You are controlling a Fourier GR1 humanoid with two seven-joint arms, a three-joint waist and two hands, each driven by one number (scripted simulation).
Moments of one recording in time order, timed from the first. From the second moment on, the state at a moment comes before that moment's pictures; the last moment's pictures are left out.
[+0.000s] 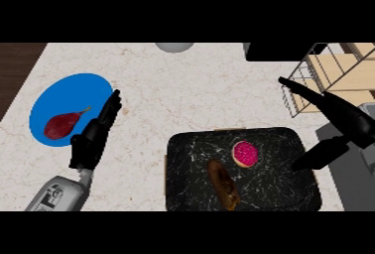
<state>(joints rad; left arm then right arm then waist) -0.21 0.35 -0.34 -1.41 0.18 0.26 -0.02 -0.39 -0.78 0.39 -1.58 -0.11 0.16 0.21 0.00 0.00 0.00</state>
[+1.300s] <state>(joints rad) -0.19 0.25 -0.21 -1.45 0.05 0.15 0.03 -0.31 -0.50 0.36 -1.91 0.27 0.37 0.66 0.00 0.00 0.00</state>
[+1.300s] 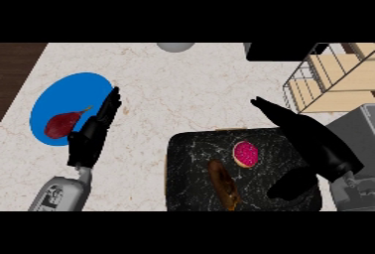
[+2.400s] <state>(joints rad) -0.19 0.19 -0.16 -1.44 -0.02 0.10 0.04 -0.26 -0.40 0.41 -1.81 0.48 0.38 0.63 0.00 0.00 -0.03</state>
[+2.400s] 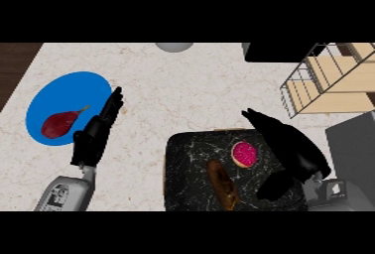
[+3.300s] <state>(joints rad) -0.18 0.17 -0.13 -1.43 -0.04 0.07 0.03 -0.26 -0.35 0.43 -1.65 0.59 0.33 0.54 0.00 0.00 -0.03</state>
